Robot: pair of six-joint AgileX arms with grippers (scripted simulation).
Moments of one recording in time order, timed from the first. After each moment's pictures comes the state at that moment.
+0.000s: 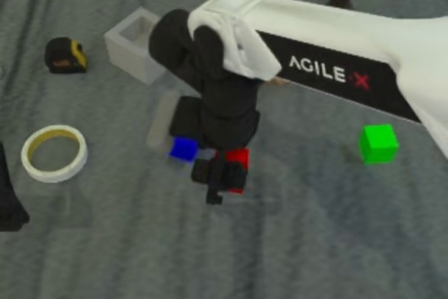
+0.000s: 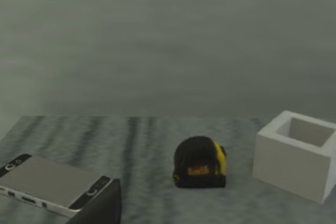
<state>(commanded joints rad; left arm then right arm) 0.00 0.00 0.00 0.00 0.00 0.00 0.81 2.29 1.96 -1.22 -0.01 -0.54</state>
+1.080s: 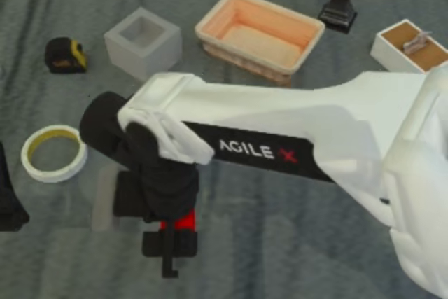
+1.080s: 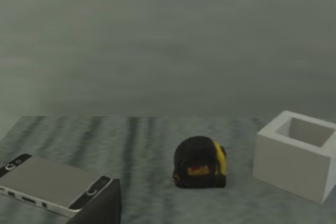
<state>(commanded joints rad) 0.00 0.00 0.00 0.00 0.00 0.00 0.99 2.39 1.92 -1.07 -0.01 -0.56</state>
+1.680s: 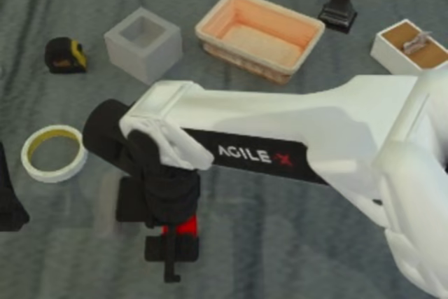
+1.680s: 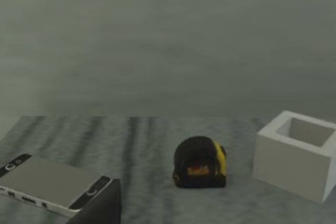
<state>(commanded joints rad) 0.00 0.00 0.00 0.00 0.00 0.00 0.99 2.40 1.89 -1.04 -0.01 -0.56</state>
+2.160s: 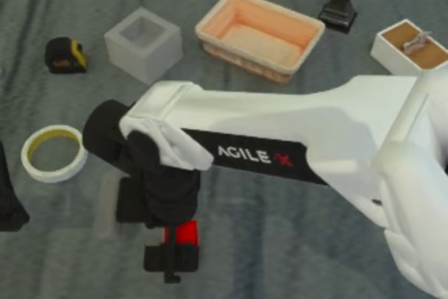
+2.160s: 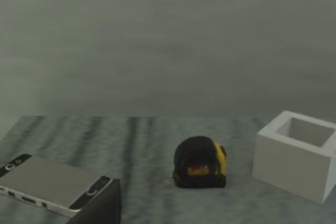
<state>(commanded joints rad) 0.00 0.00 0.00 0.00 0.00 0.00 0.99 2.40 1.89 -1.04 -0.01 -0.56</state>
